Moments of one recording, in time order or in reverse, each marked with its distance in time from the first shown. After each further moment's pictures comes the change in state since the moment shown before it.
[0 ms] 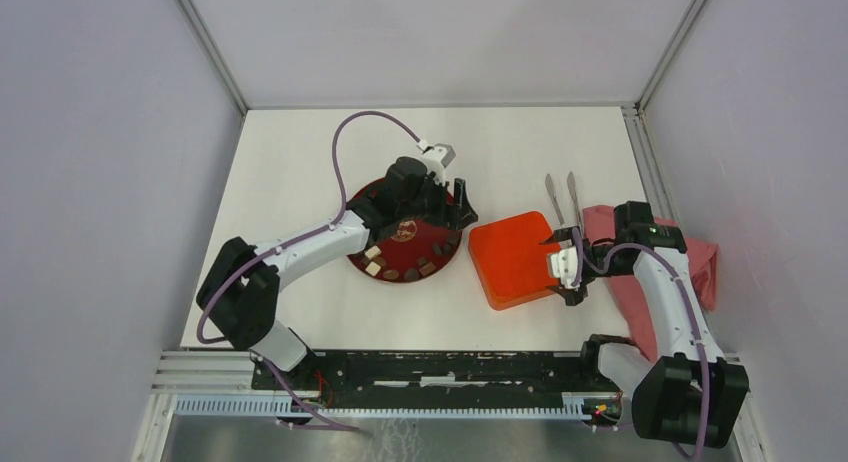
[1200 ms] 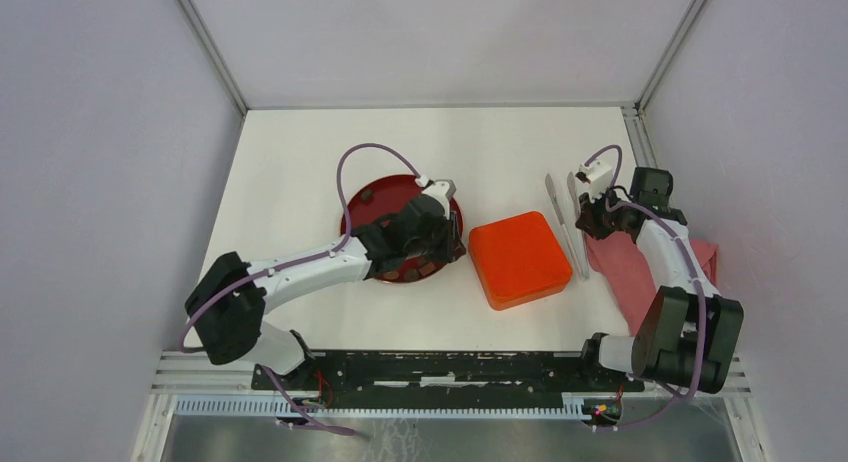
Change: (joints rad) left arm -0.140 -0.108 -0.117 -0.106 -0.203 -0.213; right arm -0.085 0.232 0.046 0.705 0.393 1.323
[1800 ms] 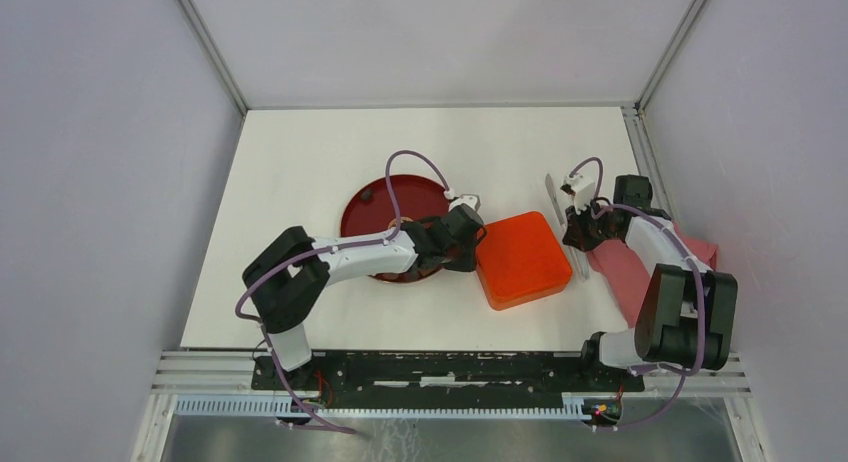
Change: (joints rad) left arm -0.089 0.318 0.177 -0.119 -0.104 -0.083; right arm 0.043 0.114 -0.061 -0.002 -0.007 0.014
